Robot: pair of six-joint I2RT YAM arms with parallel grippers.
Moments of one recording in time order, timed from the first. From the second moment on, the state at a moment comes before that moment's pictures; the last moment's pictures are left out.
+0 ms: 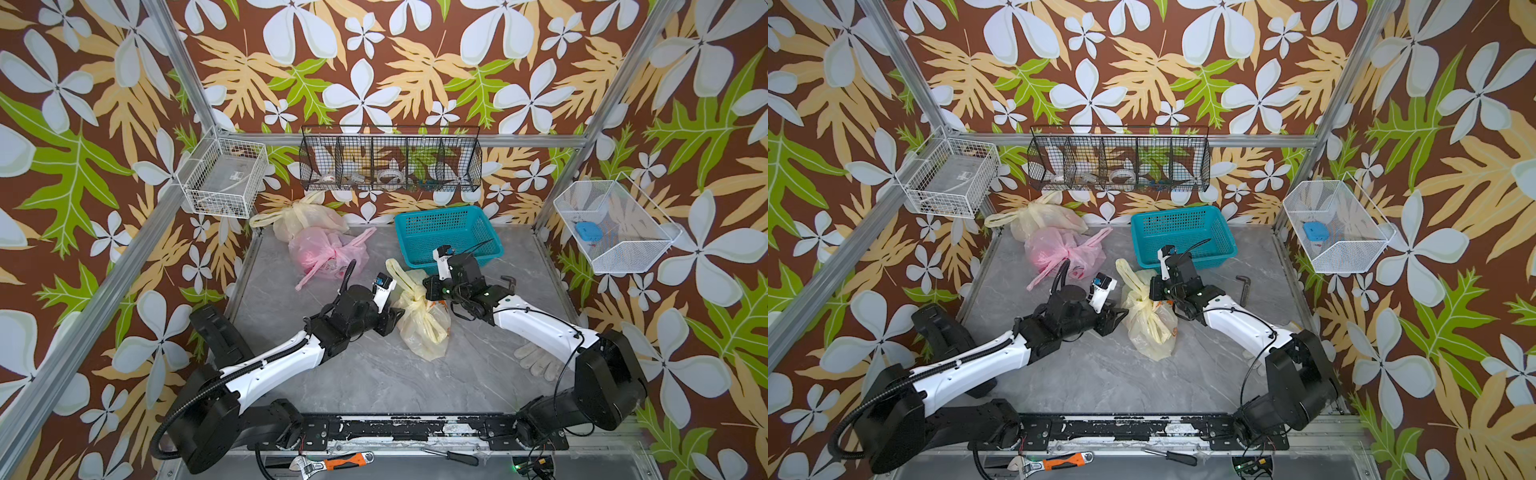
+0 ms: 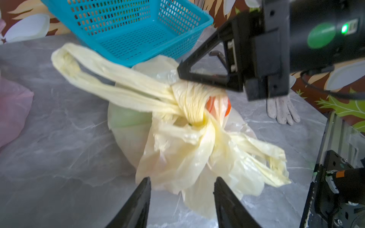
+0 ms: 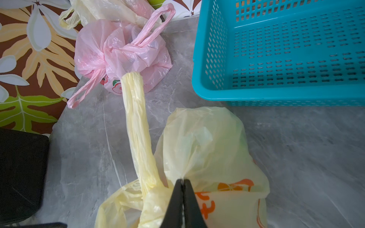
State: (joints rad) left arm -0.72 1.29 0.77 0.03 0.13 -0.20; right arm 0.53 1.49 1.01 -0.14 -0.10 0.42
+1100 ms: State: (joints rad) left arm -0.56 1.34 0.71 -0.04 0.21 -0.25; right arm 0.40 1.42 0.96 -0.23 -0.07 0.38
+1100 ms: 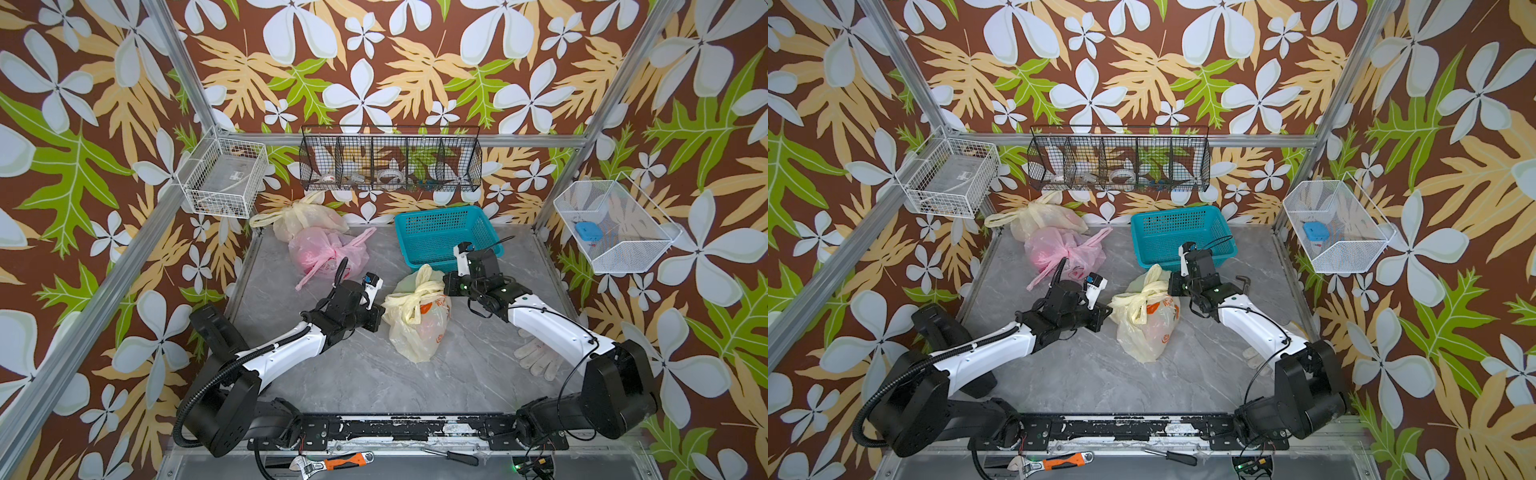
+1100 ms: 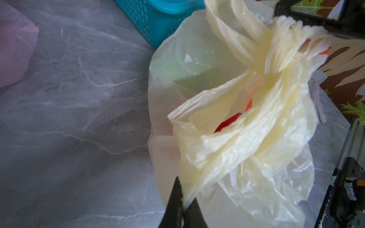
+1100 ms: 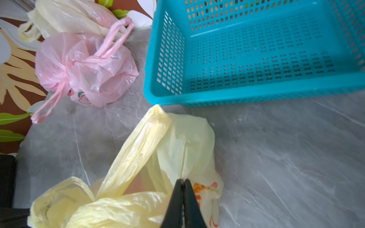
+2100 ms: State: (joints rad) left arm -0.71 1.54 0.97 -0.06 0.31 -0.14; right arm 0.57 1.51 1.16 -0.52 0.02 -0.12
